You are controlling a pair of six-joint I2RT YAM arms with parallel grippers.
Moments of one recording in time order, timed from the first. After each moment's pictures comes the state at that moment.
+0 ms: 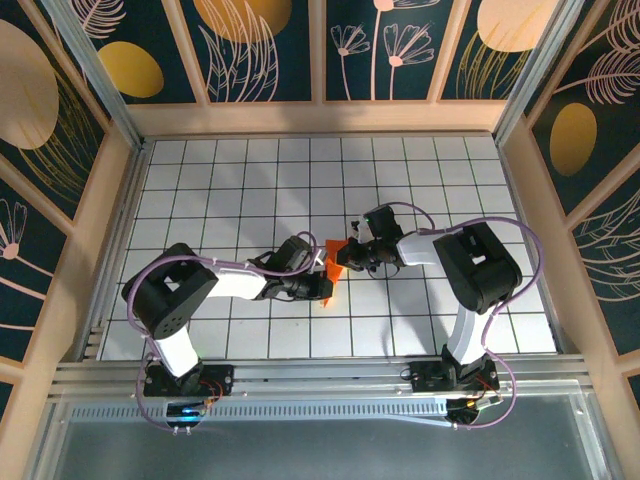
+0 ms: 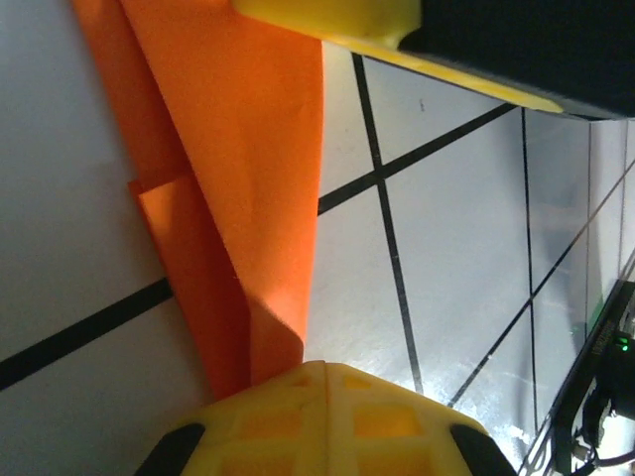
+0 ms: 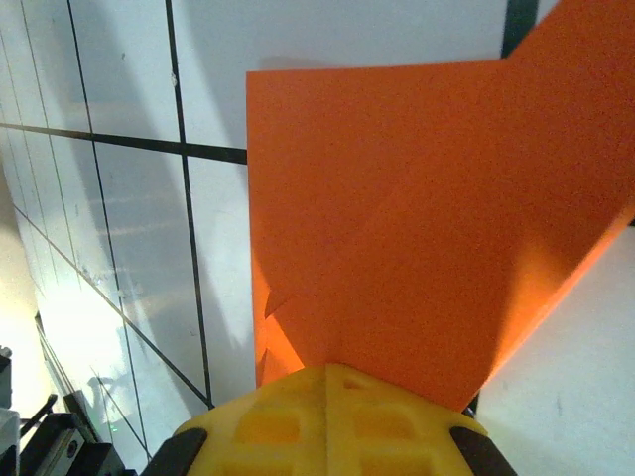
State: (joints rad) left arm -0.81 1.76 0.72 0.17 0.47 -0.80; right arm 0.51 1.82 0.81 0.04 -0.60 0.68
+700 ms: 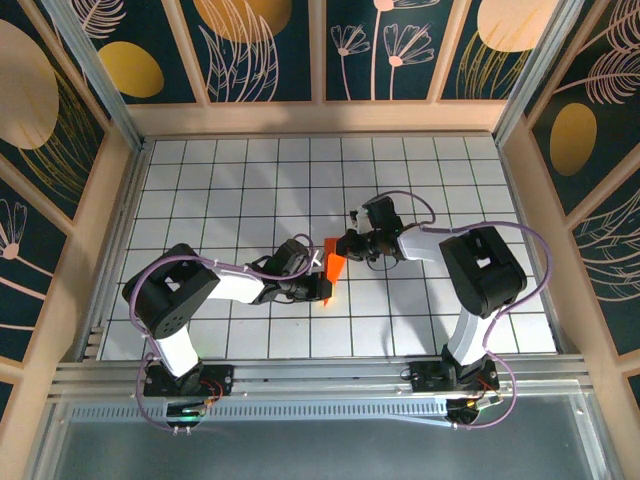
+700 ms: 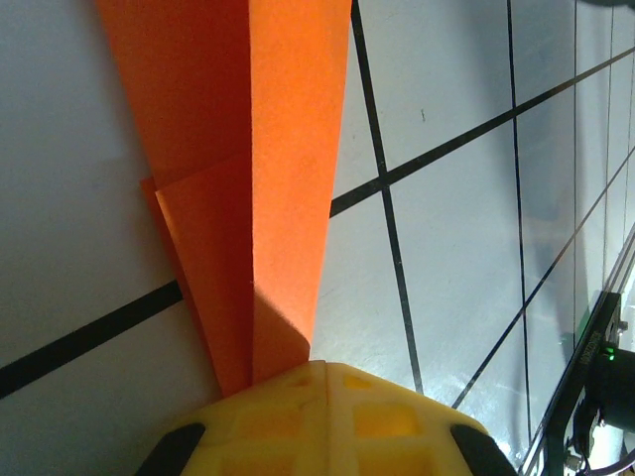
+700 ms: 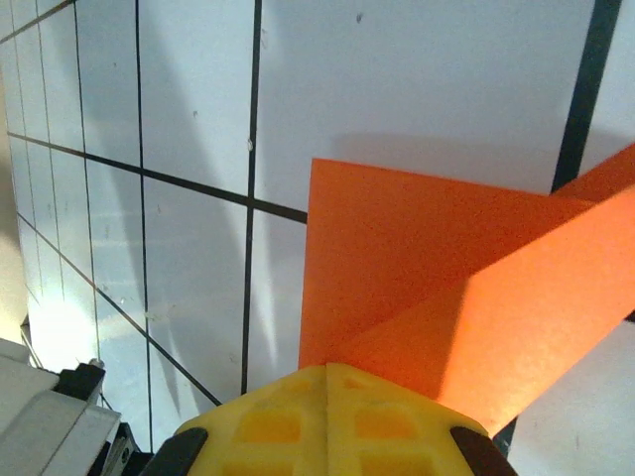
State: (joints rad) left arm -0.81 1.77 0.66 0.28 0.47 -0.83; right arm 0.50 1.78 0.88 -0.01 -0.56 0.62
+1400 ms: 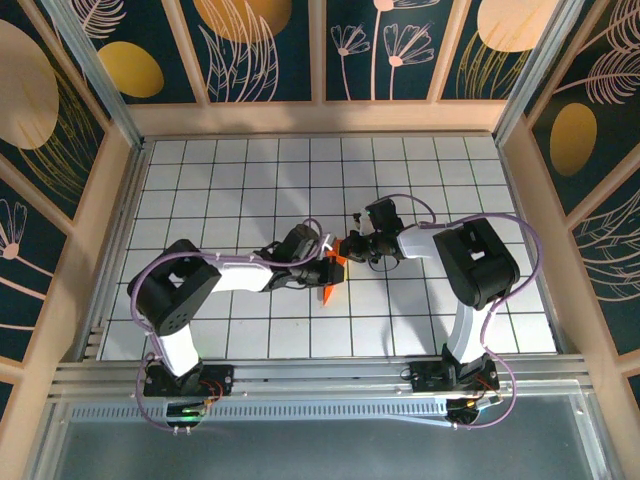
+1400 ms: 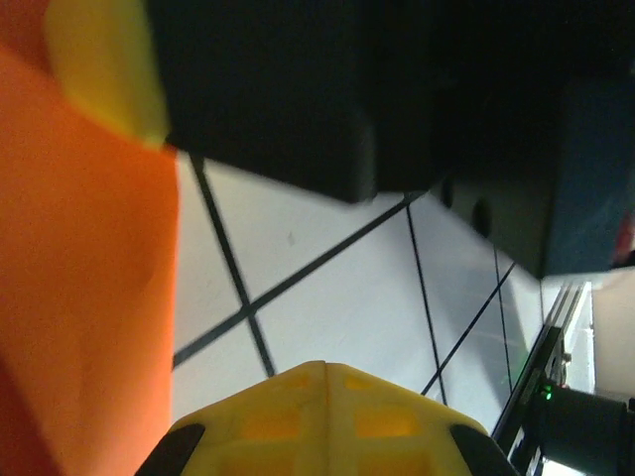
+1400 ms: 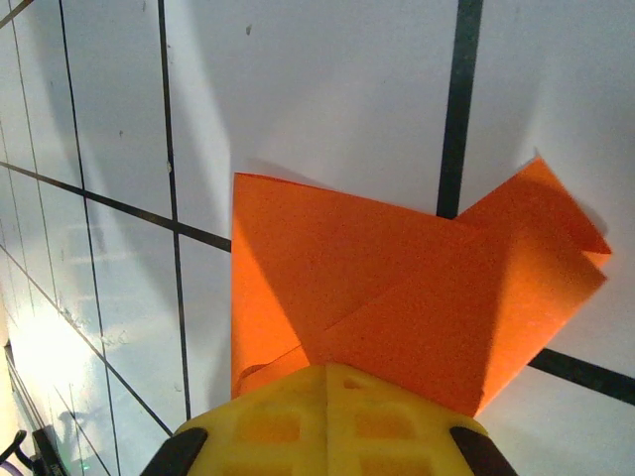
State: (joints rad) left arm -0.81 1.81 0.84 0.22 0.47 -0.84; right arm 0.47 1.85 0.87 0.01 -0.56 0.63
